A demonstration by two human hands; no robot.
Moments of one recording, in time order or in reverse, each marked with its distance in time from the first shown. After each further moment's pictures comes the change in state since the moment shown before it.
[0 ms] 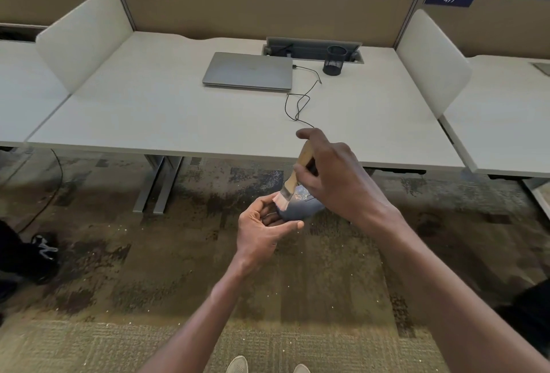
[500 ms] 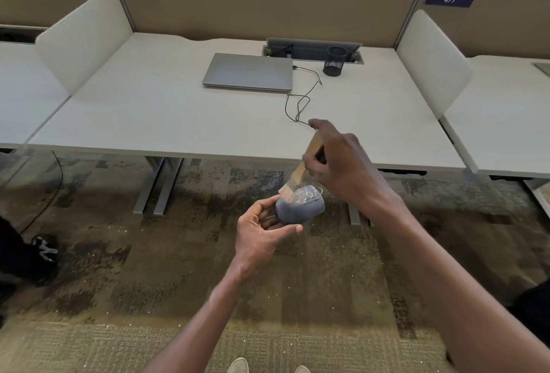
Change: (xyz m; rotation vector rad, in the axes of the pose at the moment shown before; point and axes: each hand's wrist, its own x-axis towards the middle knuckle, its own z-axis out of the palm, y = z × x) left_hand -0.001 0.002 -0.004 -0.039 -0.008 0.007; right_hand 0.017 0.011 -0.007 0.053 0.008 0.071
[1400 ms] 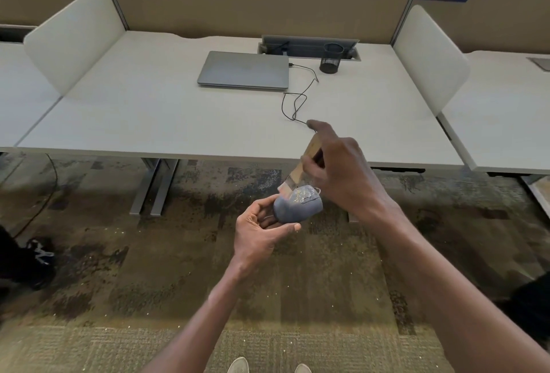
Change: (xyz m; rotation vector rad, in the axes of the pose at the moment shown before) left_hand 0.010 -0.006 0.002 0.023 0.002 0.000; right_hand -0.002 0.007 0.006 -0.016 0.068 -0.029
